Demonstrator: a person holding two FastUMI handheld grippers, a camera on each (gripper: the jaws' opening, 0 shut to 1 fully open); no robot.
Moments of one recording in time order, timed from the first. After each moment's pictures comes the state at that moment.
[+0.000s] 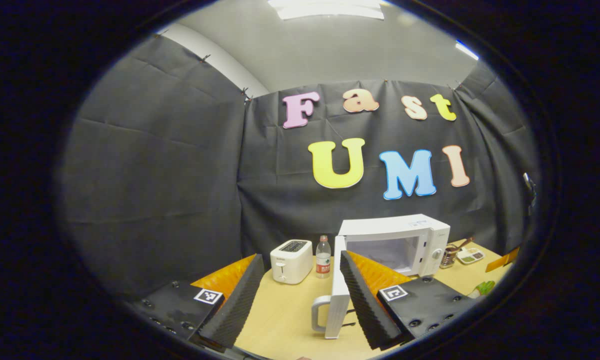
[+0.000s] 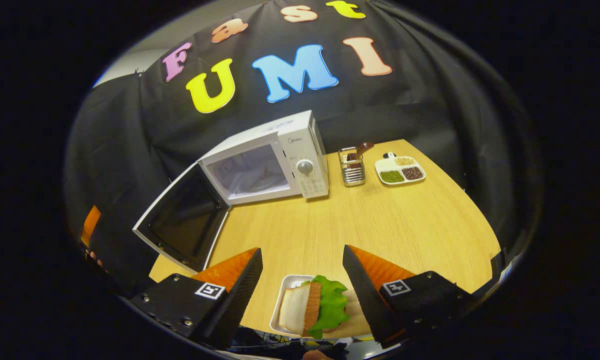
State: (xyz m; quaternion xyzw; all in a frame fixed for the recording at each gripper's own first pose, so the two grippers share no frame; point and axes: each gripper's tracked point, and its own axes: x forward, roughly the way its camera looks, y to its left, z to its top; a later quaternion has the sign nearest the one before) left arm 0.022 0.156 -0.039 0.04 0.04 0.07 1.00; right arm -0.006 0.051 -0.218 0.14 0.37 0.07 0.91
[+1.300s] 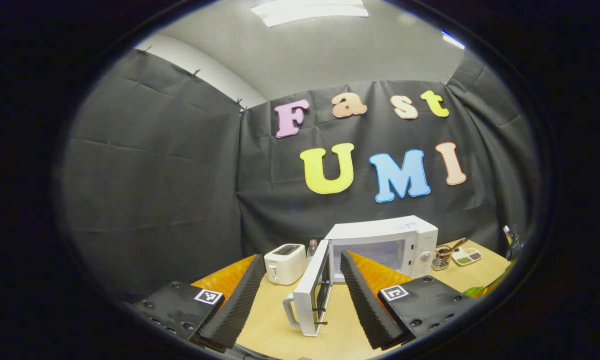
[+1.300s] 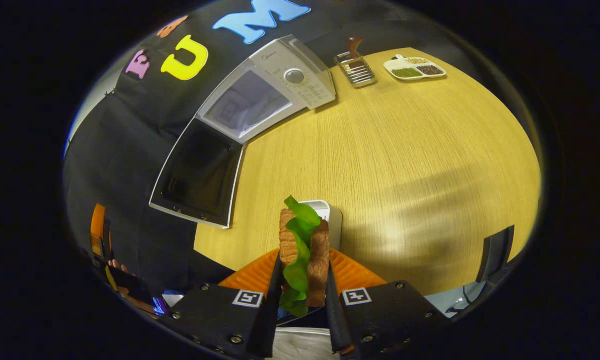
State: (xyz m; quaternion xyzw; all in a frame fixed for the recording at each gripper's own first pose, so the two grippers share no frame) left arm -0.002 0.082 -0.024 0.06 0.04 0.09 0.99; right arm -0.065 0.082 -0.277 0.28 0.53 0.18 0.78
